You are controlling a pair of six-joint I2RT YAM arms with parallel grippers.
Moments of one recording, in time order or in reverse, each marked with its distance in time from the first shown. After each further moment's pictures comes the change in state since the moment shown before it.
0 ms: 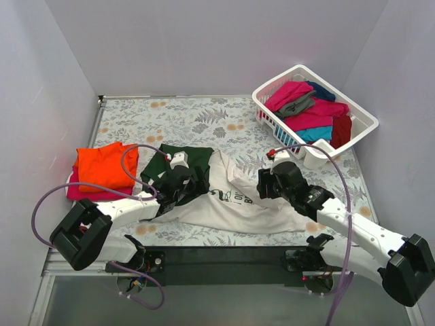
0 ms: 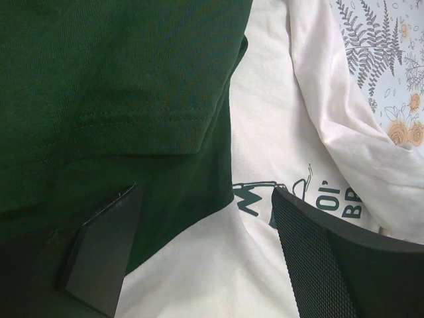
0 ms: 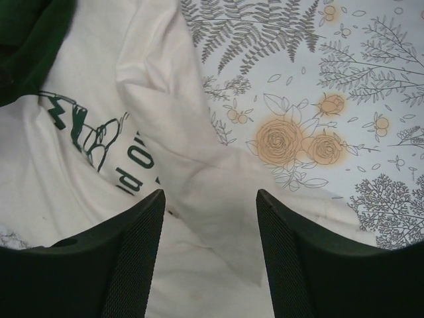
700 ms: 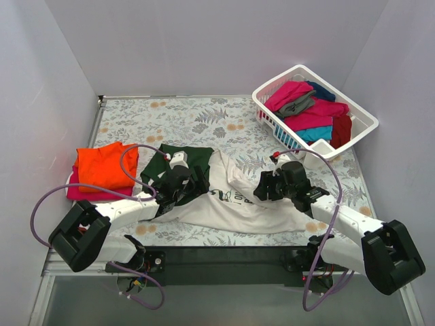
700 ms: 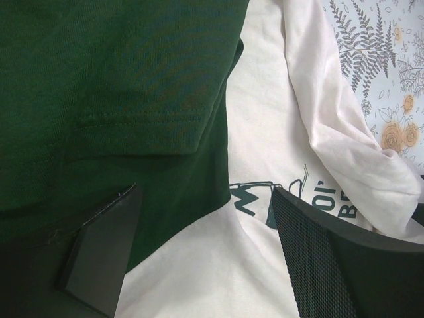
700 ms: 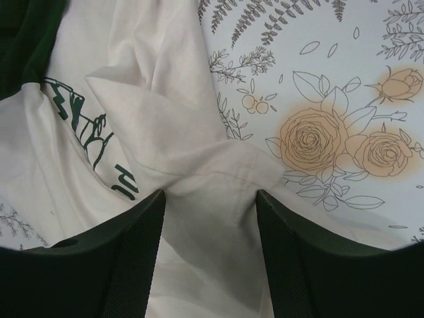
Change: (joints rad) left arm 0.000 -0.015 -0.003 0.001 -0.001 -0.001; right arm -0.246 0.160 -0.145 0.268 -0.376 0.019
